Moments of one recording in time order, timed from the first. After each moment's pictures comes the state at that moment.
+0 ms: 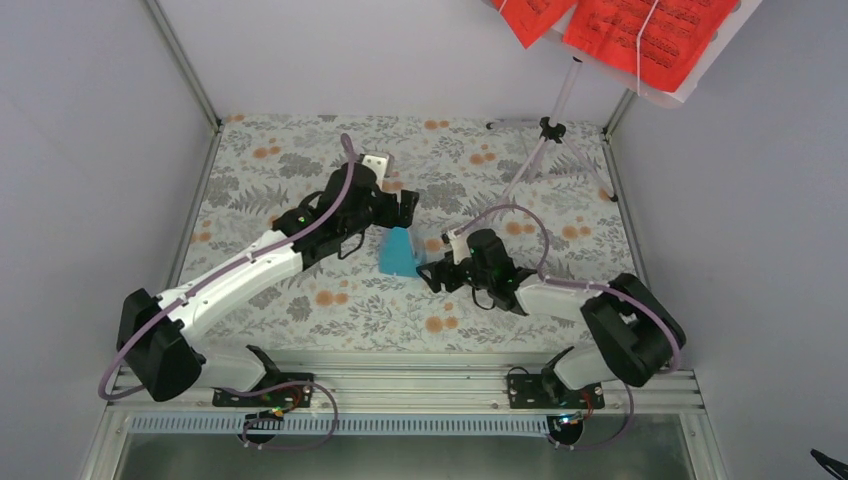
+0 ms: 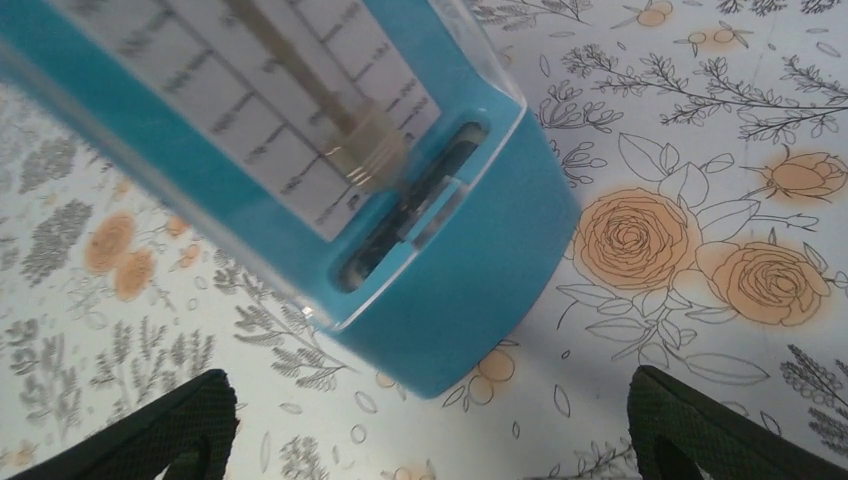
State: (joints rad) left arm -0.75 1.33 1.14 -0.33 -0.17 -0.42; right arm 0.66 1.41 0.48 0.30 -0.25 0.27
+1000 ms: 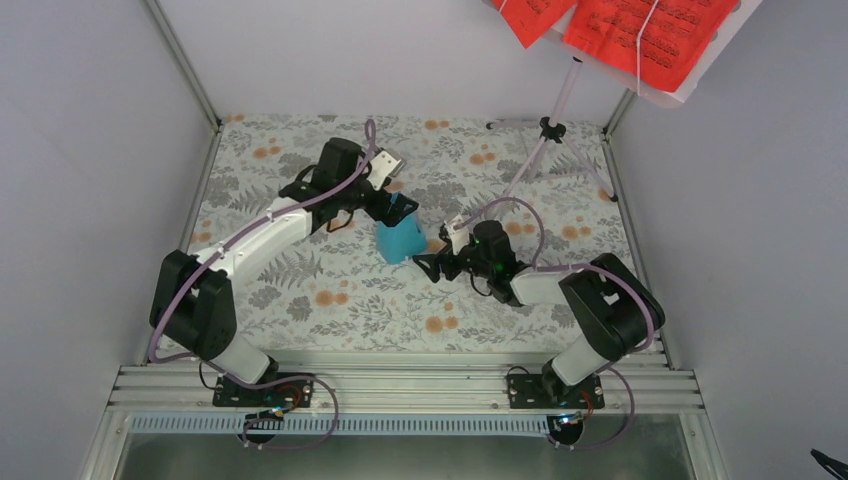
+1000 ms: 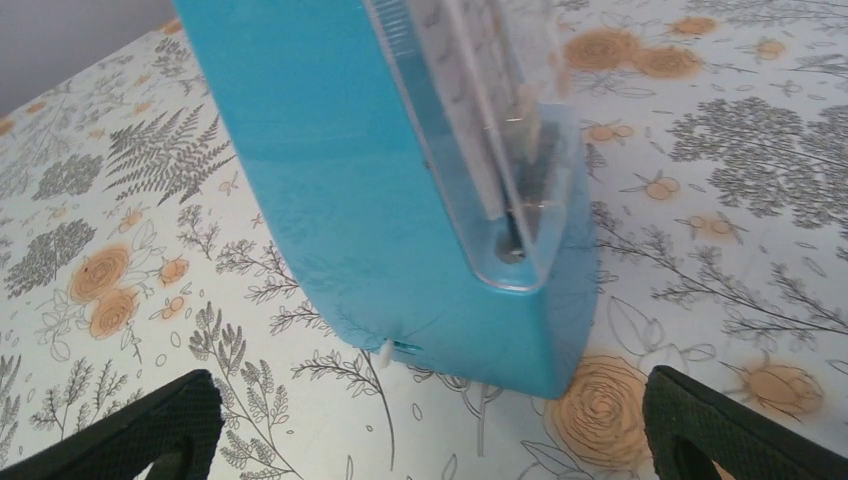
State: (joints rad) left arm -0.51 1.54 1.21 -0.30 0.39 0.07; right arm 0.57 1.57 0.51 0.58 -0.38 0.09
